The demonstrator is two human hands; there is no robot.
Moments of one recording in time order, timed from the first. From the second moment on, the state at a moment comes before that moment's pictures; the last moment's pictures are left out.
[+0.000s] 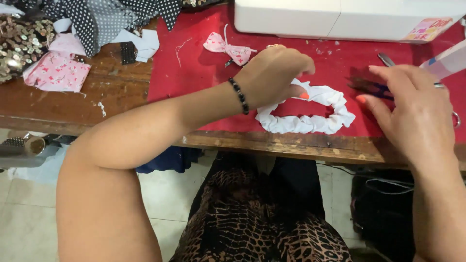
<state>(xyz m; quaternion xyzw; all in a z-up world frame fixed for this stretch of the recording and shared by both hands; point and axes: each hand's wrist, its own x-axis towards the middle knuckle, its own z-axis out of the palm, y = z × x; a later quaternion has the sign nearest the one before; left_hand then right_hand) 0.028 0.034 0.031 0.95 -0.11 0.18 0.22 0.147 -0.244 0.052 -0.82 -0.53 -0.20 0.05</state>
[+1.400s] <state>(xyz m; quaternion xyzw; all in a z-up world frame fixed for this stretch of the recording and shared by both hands) 0.036 0.033 0.005 0.95 -0.11 0.23 0.17 0.093 -0.156 0.105 -0.89 -0.40 0.15 0.18</state>
